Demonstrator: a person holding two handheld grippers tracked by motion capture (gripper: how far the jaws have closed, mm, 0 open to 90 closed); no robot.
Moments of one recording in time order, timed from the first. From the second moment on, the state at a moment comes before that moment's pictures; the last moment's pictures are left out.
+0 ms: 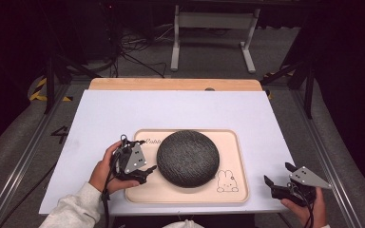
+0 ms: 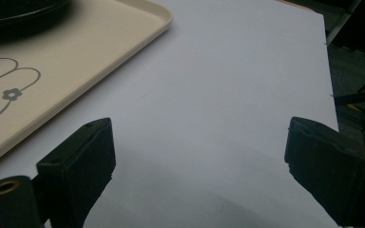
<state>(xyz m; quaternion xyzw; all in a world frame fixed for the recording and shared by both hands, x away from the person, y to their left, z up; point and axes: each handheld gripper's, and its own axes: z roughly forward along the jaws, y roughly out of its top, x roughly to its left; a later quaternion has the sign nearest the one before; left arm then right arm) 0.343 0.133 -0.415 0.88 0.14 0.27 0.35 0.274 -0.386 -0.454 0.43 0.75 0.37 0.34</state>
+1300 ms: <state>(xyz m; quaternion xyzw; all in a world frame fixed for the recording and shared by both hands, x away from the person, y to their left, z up) 0.338 0.251 -0.442 0.86 0.28 0.27 0.34 0.273 -0.385 -0.453 0.42 0.75 0.37 0.34</state>
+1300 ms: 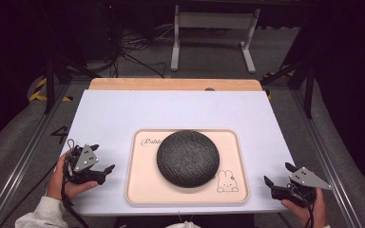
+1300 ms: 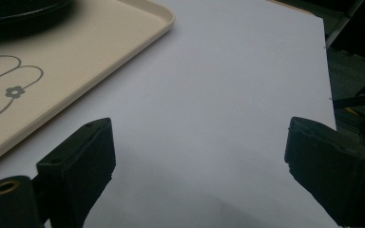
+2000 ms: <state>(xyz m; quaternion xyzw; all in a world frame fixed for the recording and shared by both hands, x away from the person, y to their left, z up) 0.331 0.264 -0.451 0.84 0.31 0.25 0.37 0.272 -0.384 -0.453 0.42 0.76 0.37 0.34</state>
